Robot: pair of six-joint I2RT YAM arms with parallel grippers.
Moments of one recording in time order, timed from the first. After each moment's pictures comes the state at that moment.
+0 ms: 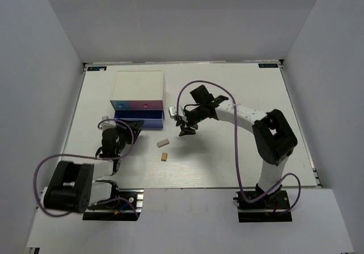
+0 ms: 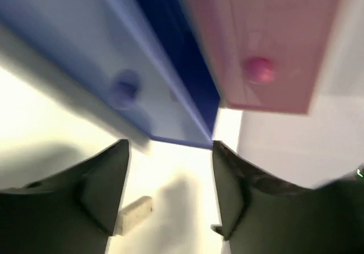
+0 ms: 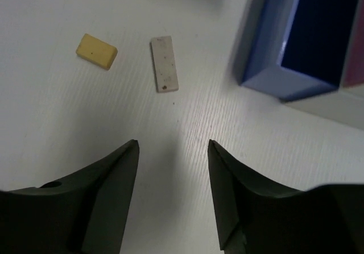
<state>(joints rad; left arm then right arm) -0.13 1.33 0.08 0.94 0.13 -1.26 0.67 1.80 1.26 -0.44 -0.83 -1.00</state>
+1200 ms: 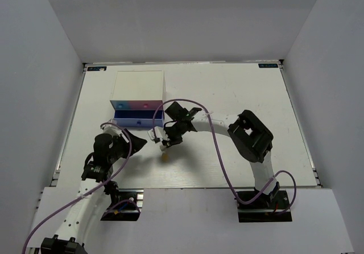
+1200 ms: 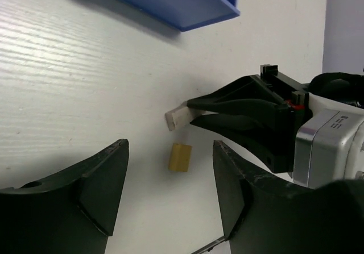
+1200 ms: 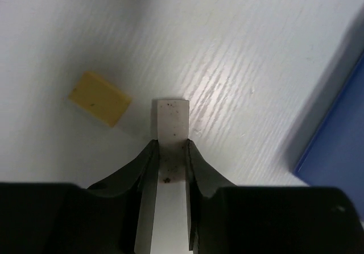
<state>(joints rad) -0.14 0.49 0.23 -0.26 0.29 -0.76 0.92 2.05 1.40 -0.42 -0.61 -1.08</state>
